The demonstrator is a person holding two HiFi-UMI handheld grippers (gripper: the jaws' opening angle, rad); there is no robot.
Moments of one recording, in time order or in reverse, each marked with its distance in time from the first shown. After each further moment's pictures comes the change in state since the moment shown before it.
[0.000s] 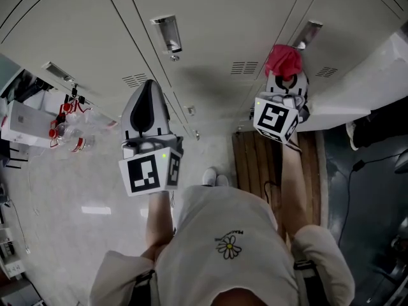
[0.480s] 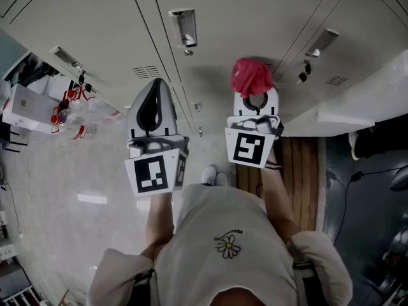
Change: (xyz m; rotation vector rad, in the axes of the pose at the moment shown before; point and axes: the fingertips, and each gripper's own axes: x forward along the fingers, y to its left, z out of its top) left arm -0.010 0.006 -0.005 0.043 0.005 0.034; right arm -0.043 0.093 0.085 0.140 -0.158 0.265
